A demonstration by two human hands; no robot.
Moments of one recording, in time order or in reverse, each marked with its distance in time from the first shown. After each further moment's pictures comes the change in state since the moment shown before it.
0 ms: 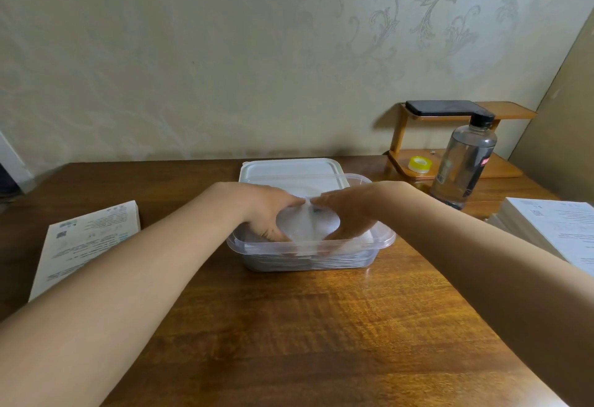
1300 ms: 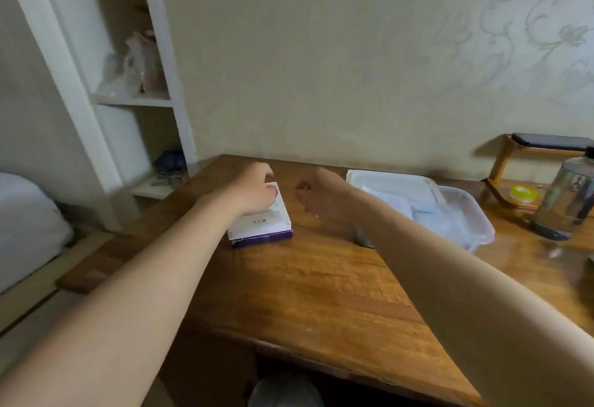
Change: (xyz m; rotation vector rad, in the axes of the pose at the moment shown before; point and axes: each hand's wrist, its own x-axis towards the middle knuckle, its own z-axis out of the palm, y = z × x) left_hand -0.229 -0.077 0.051 -0.460 0.688 -0.548; right_hand -0.023 -0.248 -0.038 0.568 0.449 -0.139
